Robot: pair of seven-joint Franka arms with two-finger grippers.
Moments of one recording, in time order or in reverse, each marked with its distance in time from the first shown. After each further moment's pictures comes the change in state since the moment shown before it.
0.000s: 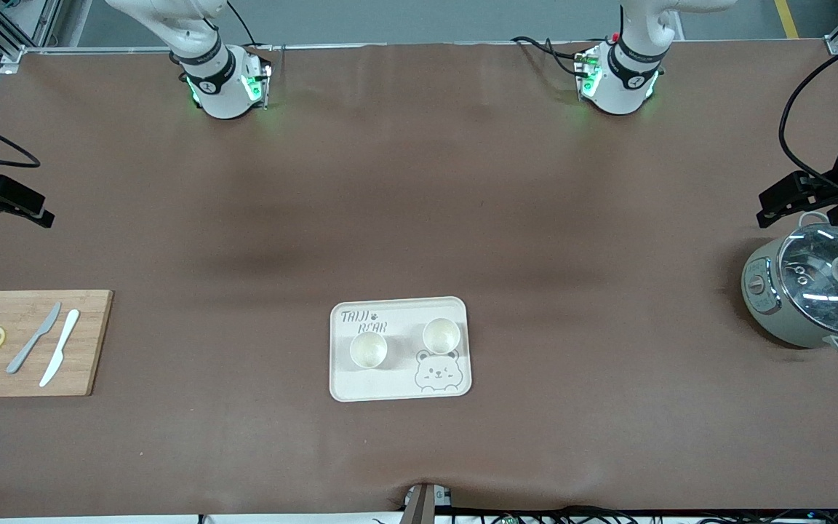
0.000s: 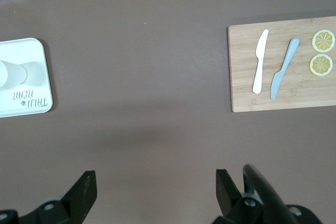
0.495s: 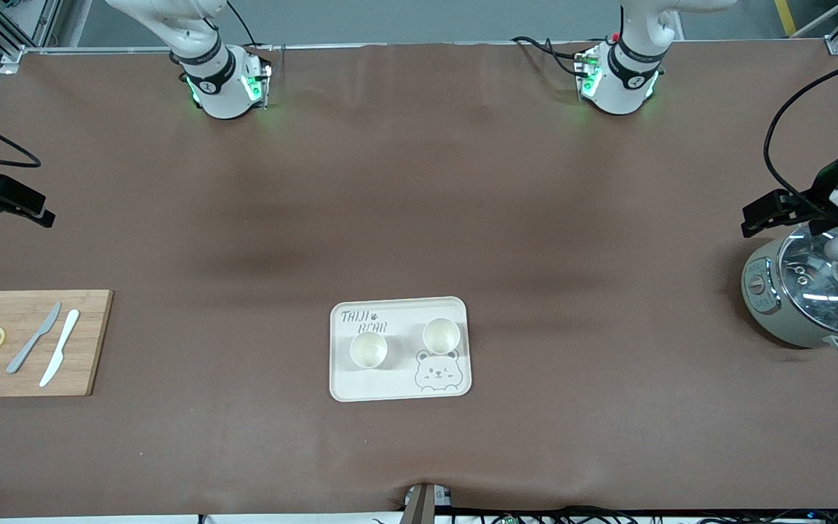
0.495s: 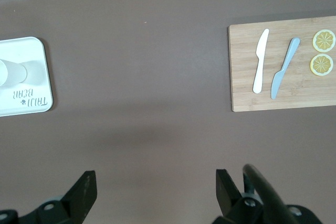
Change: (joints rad) left arm -0.001 0.052 -0.002 -0.010 0.000 -0.011 0.001; right arm 0.000 0.001 0.000 0.000 0.000 -0.003 -0.004
